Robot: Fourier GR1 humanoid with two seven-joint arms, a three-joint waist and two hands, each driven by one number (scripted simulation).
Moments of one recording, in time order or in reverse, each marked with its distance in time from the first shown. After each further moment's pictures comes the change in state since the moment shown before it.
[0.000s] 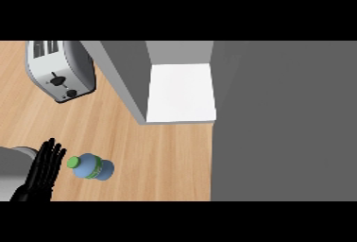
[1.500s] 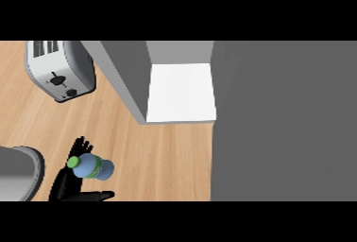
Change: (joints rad) left arm -0.358 -0.083 0.137 0.879 0.046 -0.234 -0.420; right arm 0.156 -0.065 -0.075 0.016 -0.123 0.094 -0.124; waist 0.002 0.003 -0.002
